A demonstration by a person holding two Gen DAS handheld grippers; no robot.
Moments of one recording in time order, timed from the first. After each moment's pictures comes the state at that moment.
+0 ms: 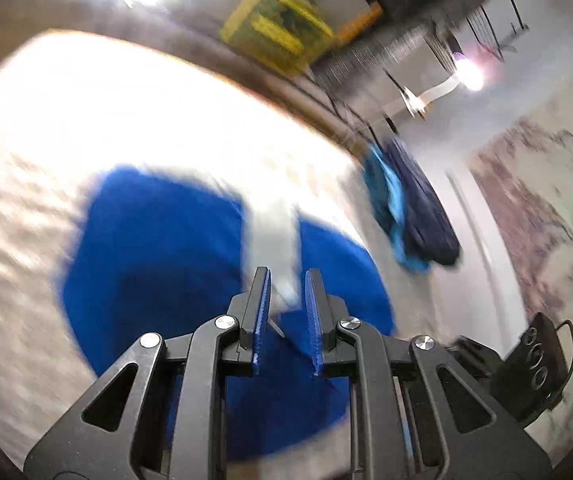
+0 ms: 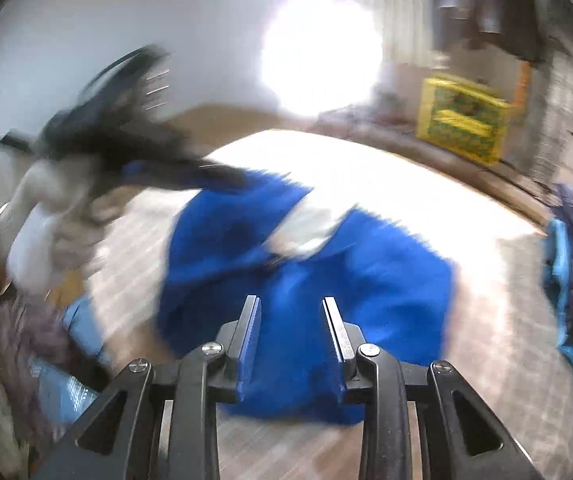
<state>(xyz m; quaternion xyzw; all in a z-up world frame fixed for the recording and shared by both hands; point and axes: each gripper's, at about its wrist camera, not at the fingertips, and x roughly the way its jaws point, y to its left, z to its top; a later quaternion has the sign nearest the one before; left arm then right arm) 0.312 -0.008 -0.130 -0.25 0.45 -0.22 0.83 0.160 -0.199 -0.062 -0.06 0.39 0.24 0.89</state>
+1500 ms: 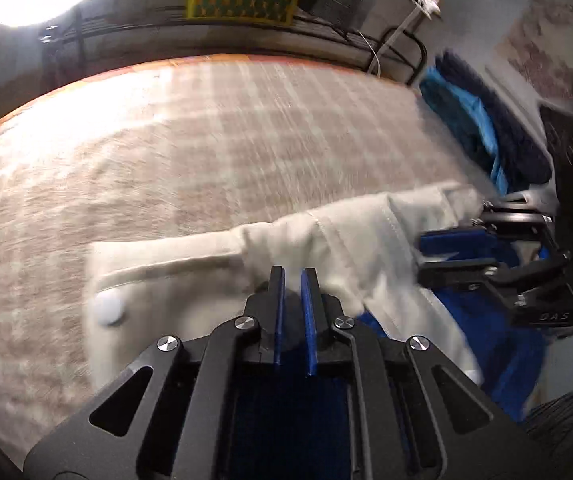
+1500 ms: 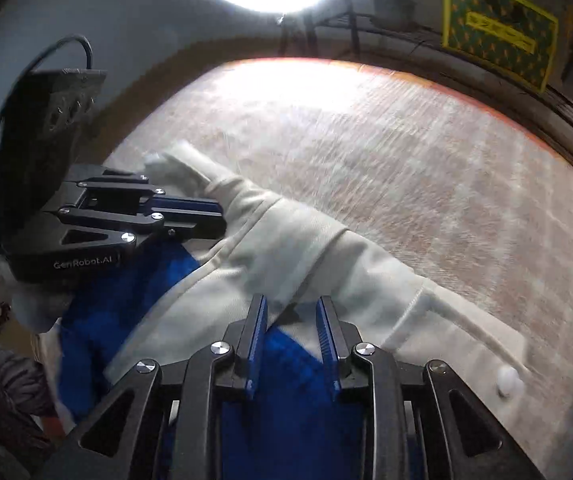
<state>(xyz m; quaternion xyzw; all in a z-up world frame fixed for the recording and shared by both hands) 0.428 -0.049 -0.198 -0.04 0.51 -0.25 0.83 0.363 -0.163 -0.153 -0.03 0.55 0.27 0.79</state>
